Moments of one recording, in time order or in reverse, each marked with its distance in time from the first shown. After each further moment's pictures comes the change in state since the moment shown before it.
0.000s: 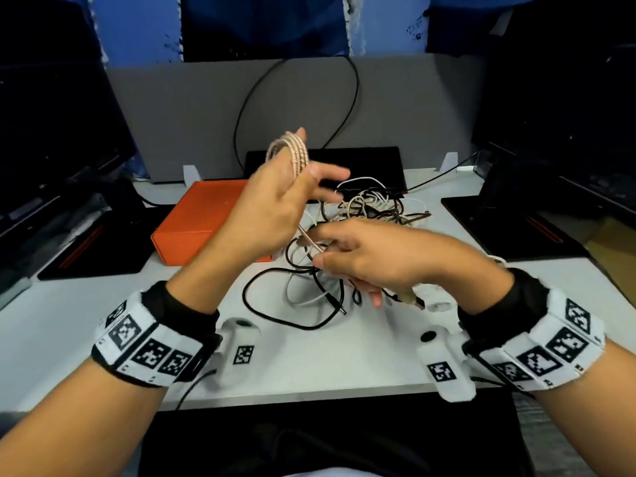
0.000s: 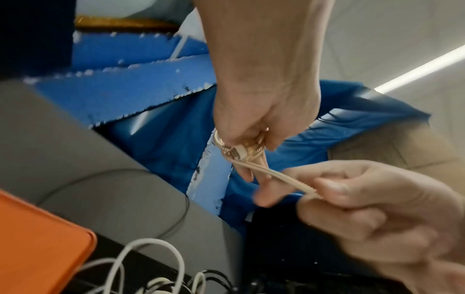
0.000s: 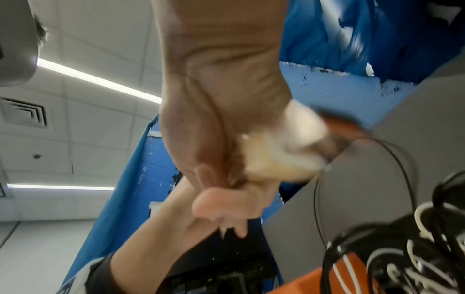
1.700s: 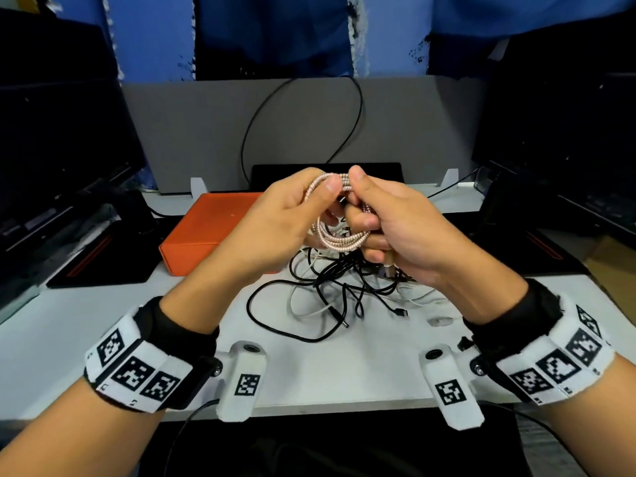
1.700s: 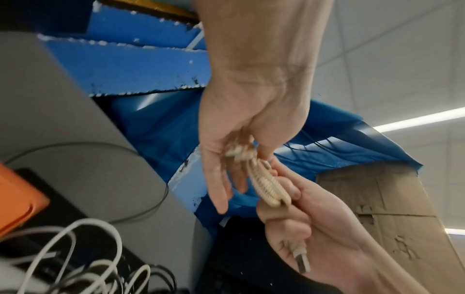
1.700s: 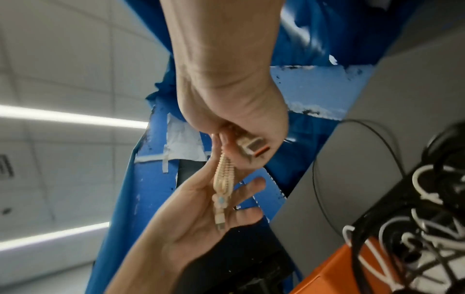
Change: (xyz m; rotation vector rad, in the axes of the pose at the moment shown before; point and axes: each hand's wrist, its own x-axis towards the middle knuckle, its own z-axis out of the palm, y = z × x) left_hand -0.010 0.018 -0.005 -0.127 -0.069 -0.091; right_hand -0.003 -0.013 -0.012 0.746 0.447 -0.070
